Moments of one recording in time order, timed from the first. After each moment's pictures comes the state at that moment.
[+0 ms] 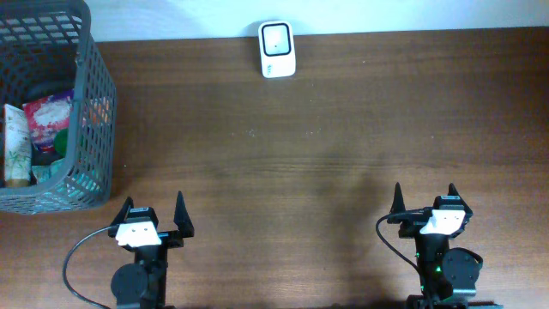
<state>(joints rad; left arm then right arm) 0.05 0.01 0.01 -0.08 -0.01 -0.06 -0.08 0.01 0.01 -0.08 0.00 -0.05</state>
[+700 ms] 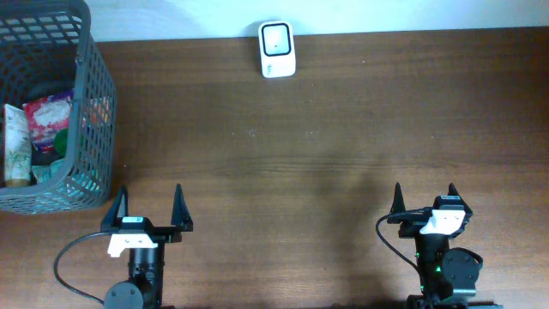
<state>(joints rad) 0.05 0.01 0.01 0.22 0.07 -0.06 -0.08 0.01 0.01 -0.08 0.00 -0.05</state>
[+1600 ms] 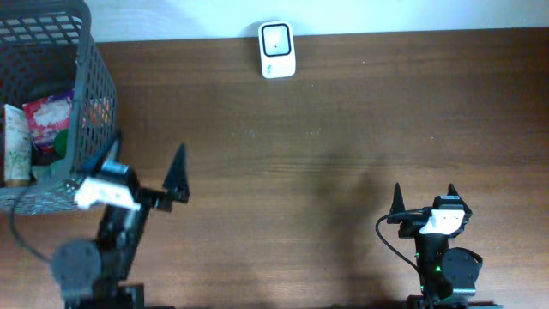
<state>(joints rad) 0.05 0.54 0.60 0.13 0.33 -0.06 -0.08 0.02 0.01 -0.08 0.00 -0.05</state>
